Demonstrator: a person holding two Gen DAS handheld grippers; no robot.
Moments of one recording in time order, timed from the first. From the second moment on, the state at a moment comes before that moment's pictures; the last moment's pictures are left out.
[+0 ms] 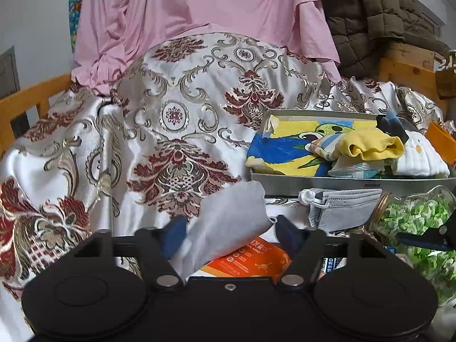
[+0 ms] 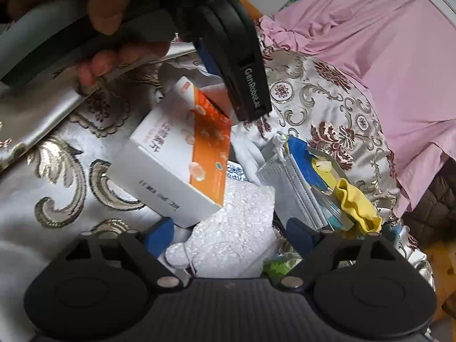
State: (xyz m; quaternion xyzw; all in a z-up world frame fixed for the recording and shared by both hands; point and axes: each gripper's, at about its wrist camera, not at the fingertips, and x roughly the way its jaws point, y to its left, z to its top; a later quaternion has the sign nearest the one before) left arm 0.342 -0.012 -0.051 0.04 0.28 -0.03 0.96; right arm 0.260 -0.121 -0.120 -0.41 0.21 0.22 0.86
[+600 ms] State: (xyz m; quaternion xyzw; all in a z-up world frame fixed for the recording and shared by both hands) left arm 0.331 0.017 -0.030 -0.04 0.27 -0.03 0.96; right arm 0.259 -0.123 -0.115 -0.41 0.21 0.21 0.86
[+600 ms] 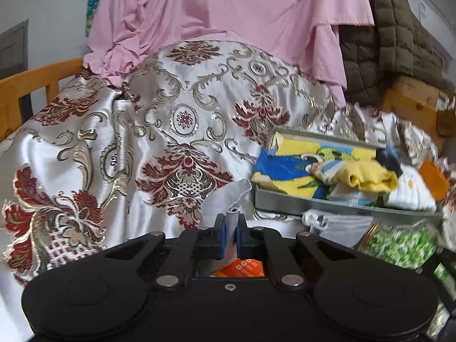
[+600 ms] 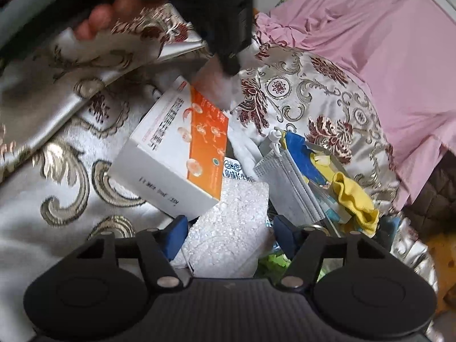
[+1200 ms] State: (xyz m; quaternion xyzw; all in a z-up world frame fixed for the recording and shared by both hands) left arm 0.303 0.014 0.001 -0.09 0.25 -0.04 0.96; right arm 0.241 -0.115 -0.124 -0.45 0.20 0.18 0.85
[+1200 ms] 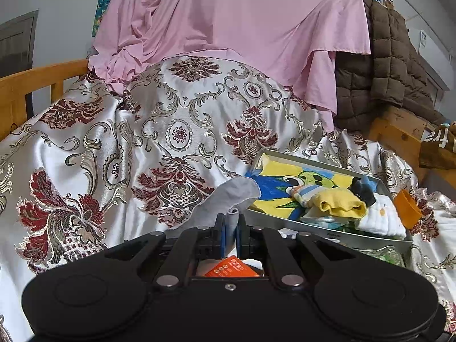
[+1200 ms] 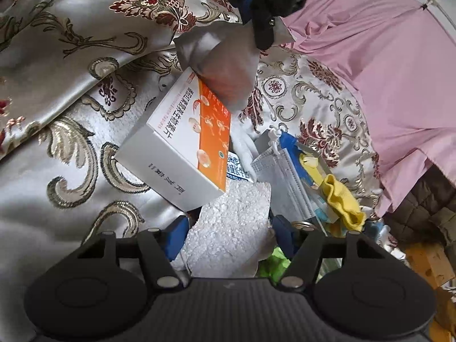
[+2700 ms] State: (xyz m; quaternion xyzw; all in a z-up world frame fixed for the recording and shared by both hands) left arm 0.457 -0.161 0.096 -0.04 0.16 -0.15 0.98; right arm 0.383 -0.343 -0.014 -0.07 0.11 0.03 0.99
